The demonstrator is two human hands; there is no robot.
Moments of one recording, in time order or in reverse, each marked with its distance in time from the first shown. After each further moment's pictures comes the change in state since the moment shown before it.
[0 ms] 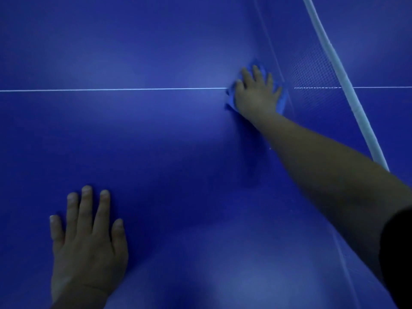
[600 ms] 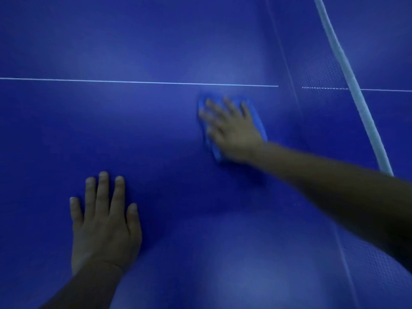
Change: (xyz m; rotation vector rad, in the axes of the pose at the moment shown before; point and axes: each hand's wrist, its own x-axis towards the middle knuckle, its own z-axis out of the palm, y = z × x) left_hand -0.004 0.000 -0.002 -0.045 0.021 0.028; right_hand -0.103 -0.022 0.012 -0.196 -0.067 -0.754
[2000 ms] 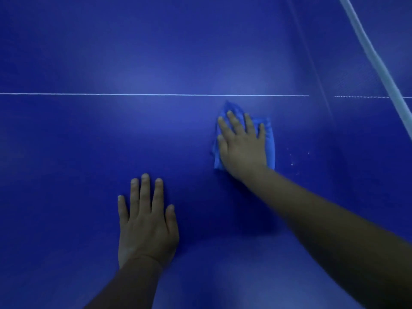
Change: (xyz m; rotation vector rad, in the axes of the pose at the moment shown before) left_hand -0.001 -0.005 0.008 -0.039 0.061 0.021; right_hand 0.004 -0.082 0.012 0.030 0.007 0.349
